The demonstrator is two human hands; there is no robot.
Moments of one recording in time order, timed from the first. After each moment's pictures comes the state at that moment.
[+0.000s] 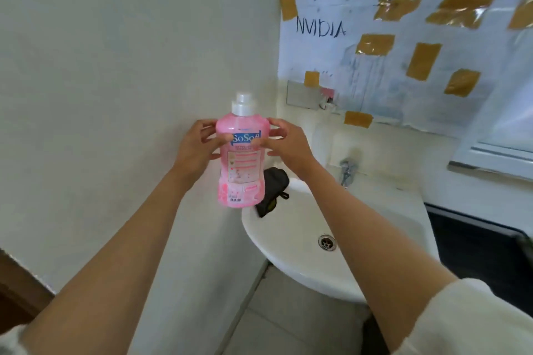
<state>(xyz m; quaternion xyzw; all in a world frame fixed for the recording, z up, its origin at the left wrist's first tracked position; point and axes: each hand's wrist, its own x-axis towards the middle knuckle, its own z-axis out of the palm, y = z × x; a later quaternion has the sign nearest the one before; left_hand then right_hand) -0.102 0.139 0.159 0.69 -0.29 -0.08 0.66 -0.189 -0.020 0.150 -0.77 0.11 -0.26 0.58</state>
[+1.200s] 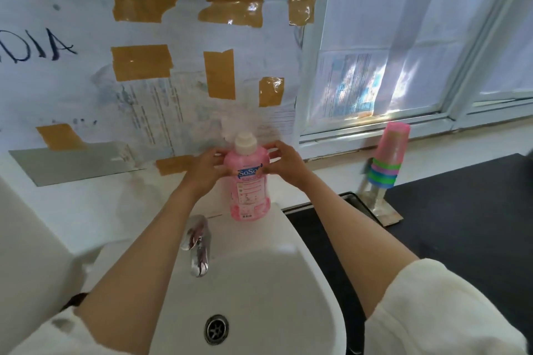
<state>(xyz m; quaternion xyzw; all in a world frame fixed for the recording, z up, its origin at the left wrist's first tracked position) -0.137 -0.305 0.109 0.60 -0.55 -0.36 0.45 -0.321 -0.367 0.098 -0.72 0.46 -0.33 0.41</state>
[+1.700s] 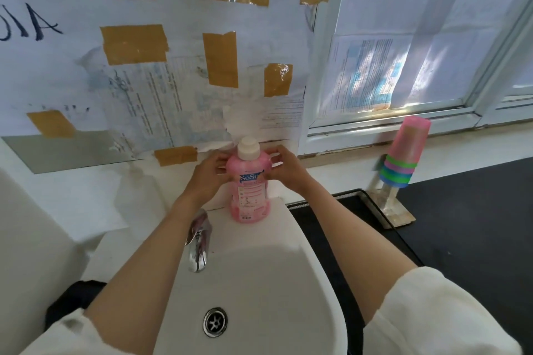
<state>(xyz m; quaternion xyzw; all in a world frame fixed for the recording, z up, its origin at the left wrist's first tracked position) -0.135 -0.310 0.071 0.62 -0.53 -0.35 0.46 -0.318 -0.384 0.057 -0.70 0.44 -0.32 0.46</state>
